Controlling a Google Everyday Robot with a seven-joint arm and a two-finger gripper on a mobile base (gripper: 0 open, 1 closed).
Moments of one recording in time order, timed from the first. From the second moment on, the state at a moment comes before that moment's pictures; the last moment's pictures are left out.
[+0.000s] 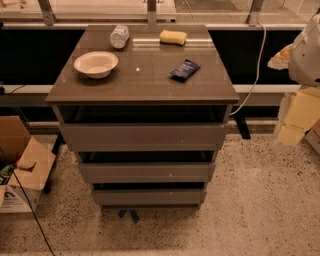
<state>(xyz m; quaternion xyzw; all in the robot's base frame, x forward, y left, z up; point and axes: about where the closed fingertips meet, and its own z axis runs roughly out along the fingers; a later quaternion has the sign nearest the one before) 0.438 -0.217 0.976 -0.60 0.78 -0.03 0.16</state>
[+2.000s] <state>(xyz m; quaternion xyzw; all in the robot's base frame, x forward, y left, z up) 0.457 -0.172 0.903 -0.63 0.76 -0.01 0.19</state>
